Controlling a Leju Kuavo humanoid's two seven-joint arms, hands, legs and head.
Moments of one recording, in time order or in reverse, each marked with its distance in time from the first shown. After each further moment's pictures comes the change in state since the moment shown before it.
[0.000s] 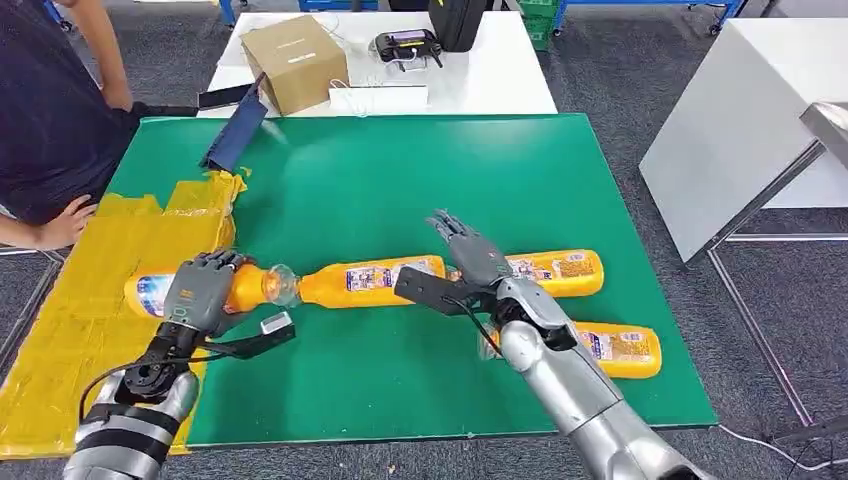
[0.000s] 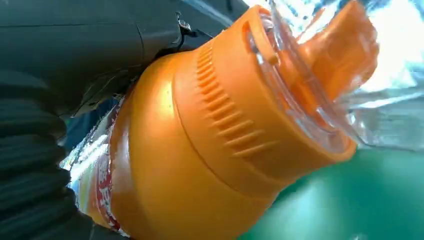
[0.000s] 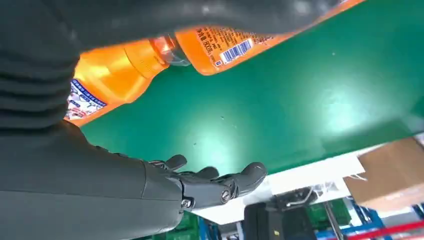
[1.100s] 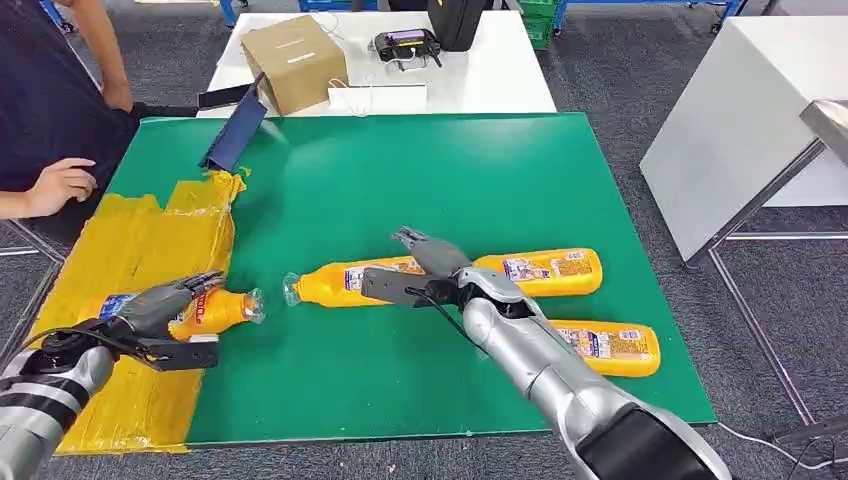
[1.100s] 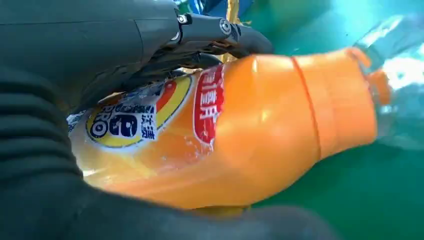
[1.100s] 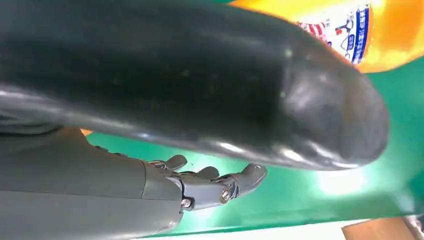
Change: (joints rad) left arm -0.212 0.324 -0.288 0.297 0.529 -0.452 -0.416; right arm -0.226 0.147 0.104 0.486 -0.043 0.009 -0.102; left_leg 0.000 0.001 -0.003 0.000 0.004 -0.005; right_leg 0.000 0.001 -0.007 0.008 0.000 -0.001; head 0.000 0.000
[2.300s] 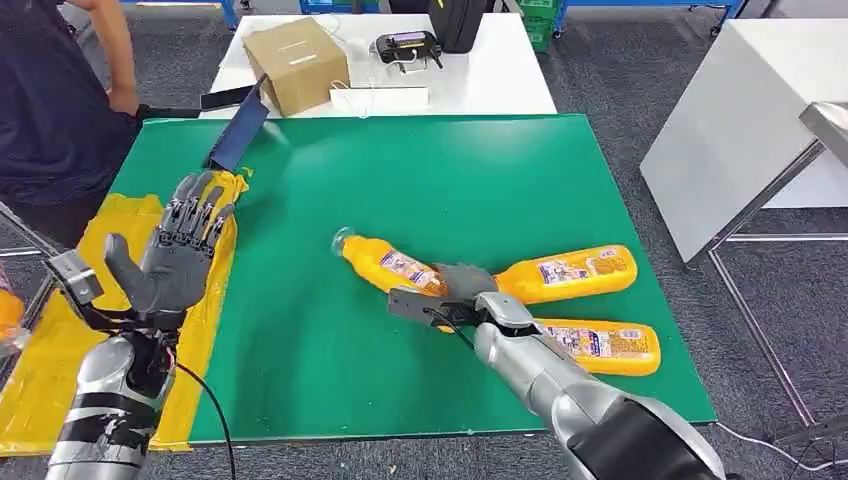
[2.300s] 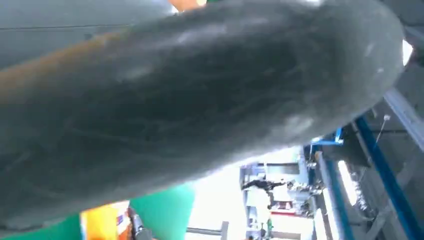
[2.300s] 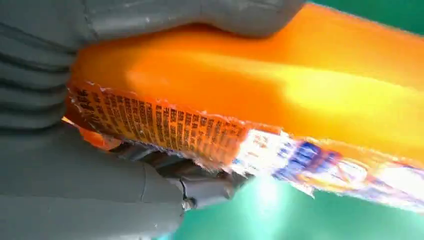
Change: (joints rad) left arm 0.239 -0.398 0.469 -0.538 1.201 -0.466 0.111; right arm -0.017 0.013 -0.001 0.319 0.051 -0.286 0.049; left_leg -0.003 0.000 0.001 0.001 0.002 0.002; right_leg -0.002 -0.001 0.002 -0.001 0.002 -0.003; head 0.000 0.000
